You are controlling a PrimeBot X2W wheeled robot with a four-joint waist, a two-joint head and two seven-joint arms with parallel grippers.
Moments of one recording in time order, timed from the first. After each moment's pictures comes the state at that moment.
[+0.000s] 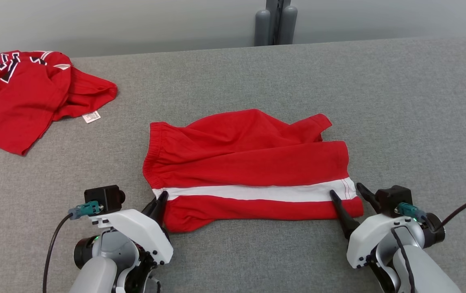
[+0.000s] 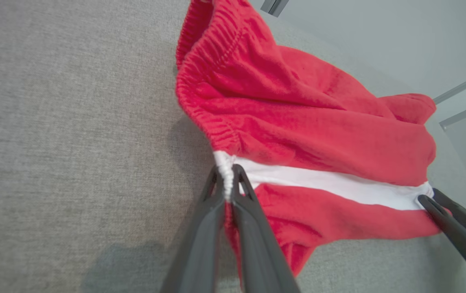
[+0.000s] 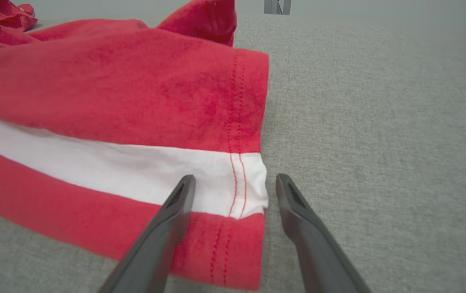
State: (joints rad) left arm -0.22 0.08 -0.24 0.32 -0.63 0.05 0.23; right arm -0.39 -0.08 0.26 0.73 0.19 0.13 -0.16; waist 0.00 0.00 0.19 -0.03
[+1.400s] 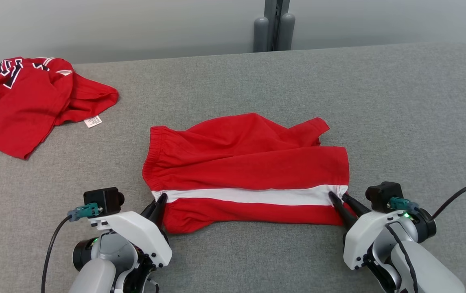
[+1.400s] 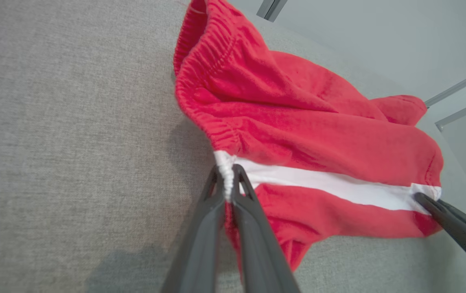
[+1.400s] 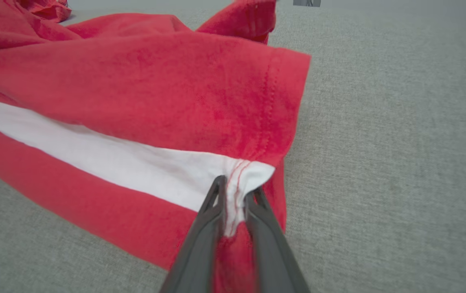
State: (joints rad) left arm -0.21 0.10 -0.26 0.32 -0.65 0.06 0.23; right arm -0.45 -0.17 0.49 0.74 0.41 0.13 -0.11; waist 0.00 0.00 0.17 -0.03
